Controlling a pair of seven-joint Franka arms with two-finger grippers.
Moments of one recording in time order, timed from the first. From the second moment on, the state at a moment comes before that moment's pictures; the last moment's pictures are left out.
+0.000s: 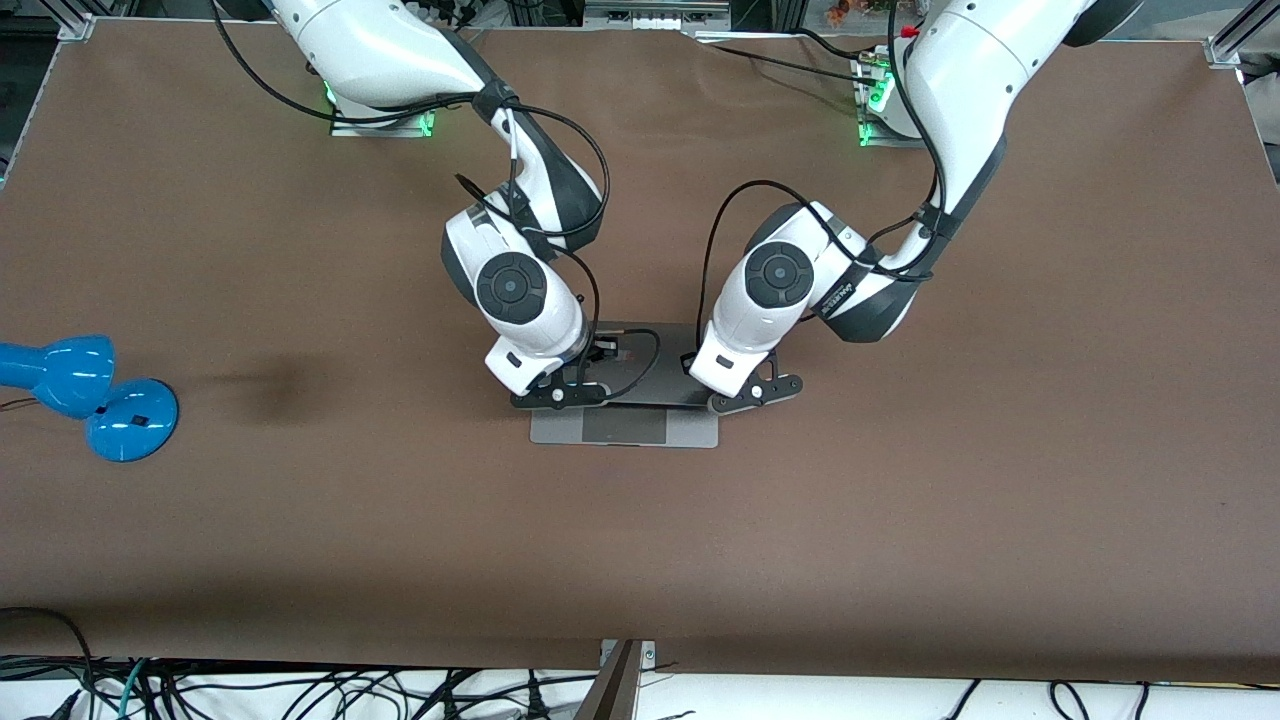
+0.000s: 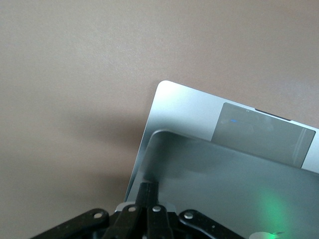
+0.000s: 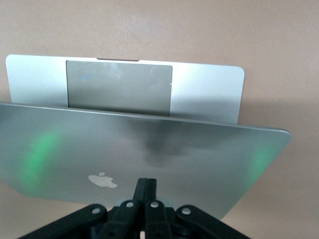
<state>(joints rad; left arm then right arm) -0.20 0.70 -0.47 -1.57 0.24 2.23 -1.01 0.58 0.72 0.05 -1.37 0.11 2.07 0.52</state>
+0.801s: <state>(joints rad) -0.24 0.79 -0.43 -1.49 0.25 2.23 -1.03 0.58 0.79 0.03 -1.37 0.09 2.18 0.49</state>
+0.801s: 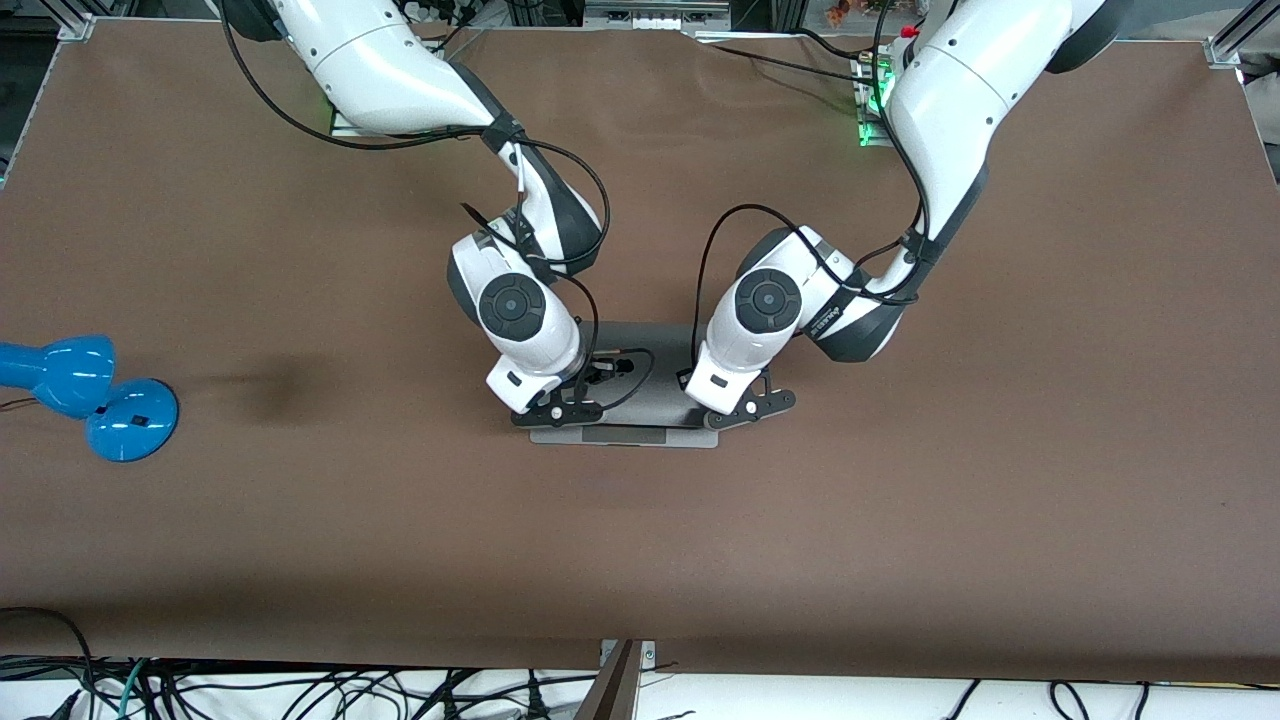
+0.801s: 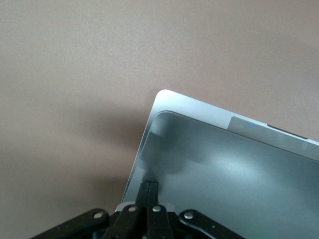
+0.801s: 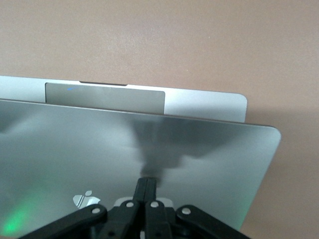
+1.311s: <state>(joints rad) -0.25 0.85 -0.41 -1.45 0.27 2.23 -1.04 0.58 0.83 0.02 -1.37 0.09 2.24 0.49</state>
